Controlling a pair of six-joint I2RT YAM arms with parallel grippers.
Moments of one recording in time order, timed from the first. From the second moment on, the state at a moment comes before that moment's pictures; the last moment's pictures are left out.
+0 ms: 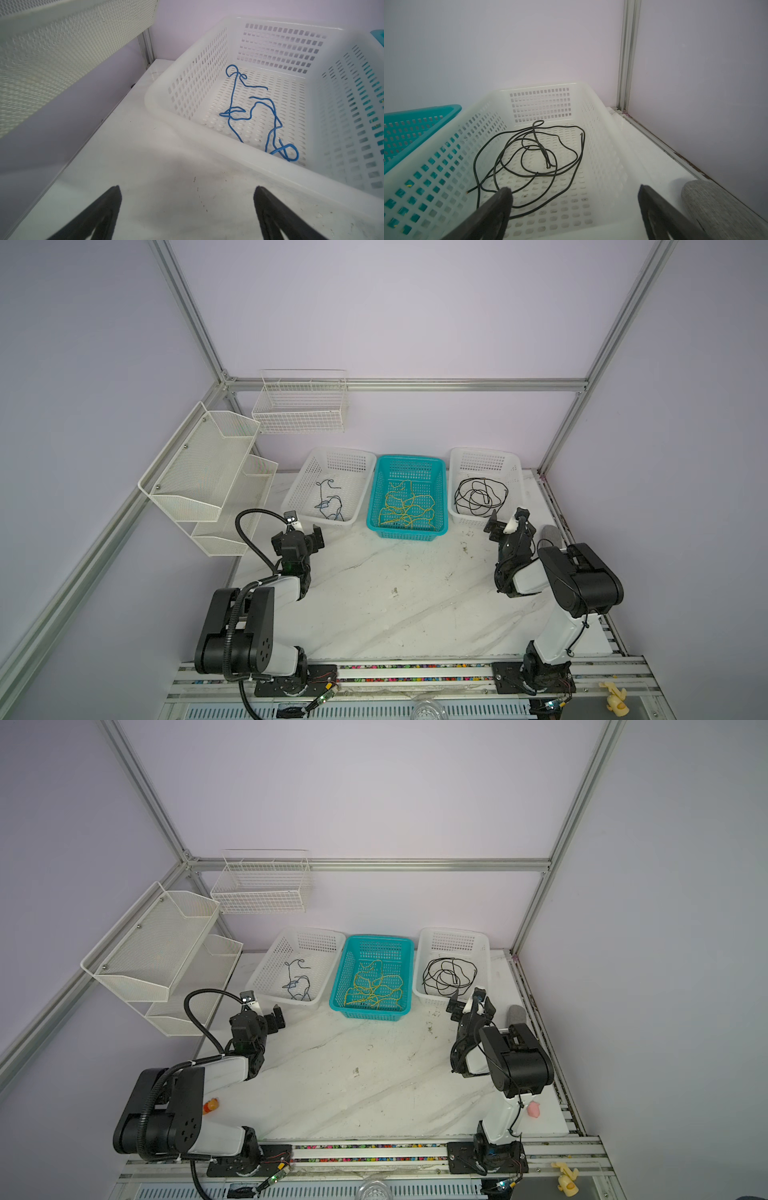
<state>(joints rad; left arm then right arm) 0.02 1.46 0.46 0.65 -0.29 -0.07 0.14 1.79 0.44 1.33 0.40 0.10</state>
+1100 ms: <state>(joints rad) 0.02 1.58 0.39 0.90 -0.21 -0.01 0.14 1.79 0.44 1.32 0.40 0.10</state>
